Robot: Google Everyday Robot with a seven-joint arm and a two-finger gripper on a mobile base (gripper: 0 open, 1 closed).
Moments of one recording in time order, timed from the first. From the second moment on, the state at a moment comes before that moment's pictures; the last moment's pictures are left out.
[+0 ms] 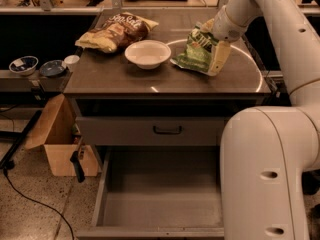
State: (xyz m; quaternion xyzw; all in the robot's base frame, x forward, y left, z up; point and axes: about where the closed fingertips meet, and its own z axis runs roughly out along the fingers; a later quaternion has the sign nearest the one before) arm 0.753 -0.167 0.854 -0.70 0.66 0.04 0.25
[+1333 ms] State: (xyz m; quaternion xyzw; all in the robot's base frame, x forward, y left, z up) arm 0.757 -0.159 0.822 -0.70 0.66 0.08 0.25
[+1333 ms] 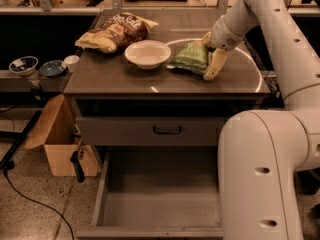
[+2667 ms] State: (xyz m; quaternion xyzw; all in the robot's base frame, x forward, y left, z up) arm 0.756 -0.159 0.830 -0.70 0.66 0.08 0.25
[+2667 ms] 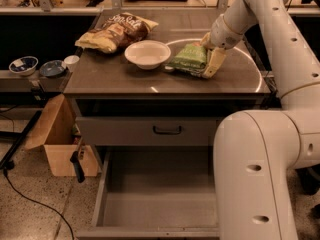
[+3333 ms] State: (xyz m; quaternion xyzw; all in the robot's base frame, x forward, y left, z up) arm 0.762 -0.152 0.858 -0.70 0.66 0.06 0.26
